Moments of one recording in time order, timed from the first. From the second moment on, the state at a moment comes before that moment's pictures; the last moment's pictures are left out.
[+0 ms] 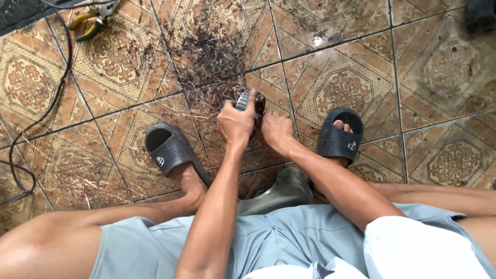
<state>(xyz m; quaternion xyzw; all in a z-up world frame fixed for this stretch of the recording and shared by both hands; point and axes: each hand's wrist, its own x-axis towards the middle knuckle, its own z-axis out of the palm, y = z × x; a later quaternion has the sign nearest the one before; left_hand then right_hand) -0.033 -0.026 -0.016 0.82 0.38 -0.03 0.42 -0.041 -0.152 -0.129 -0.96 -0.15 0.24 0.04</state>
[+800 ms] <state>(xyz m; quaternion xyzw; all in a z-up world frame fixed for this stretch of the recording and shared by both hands) -0.008 0.002 -0.012 0.88 0.21 -0.11 0.41 -0.003 -0.221 -0.121 -0.41 0.23 0.71 0.53</state>
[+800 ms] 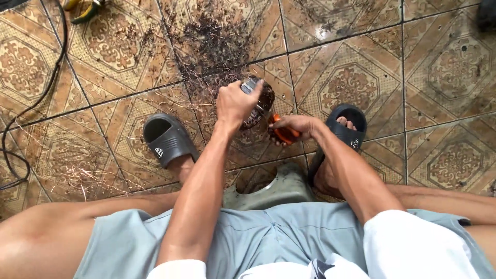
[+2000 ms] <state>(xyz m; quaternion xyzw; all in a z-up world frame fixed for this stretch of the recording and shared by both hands) 0.032 0.002 -0.050 0.76 0.40 -0.19 0.48 0.027 -0.251 -0.083 -0.69 0.11 0.63 0.35</state>
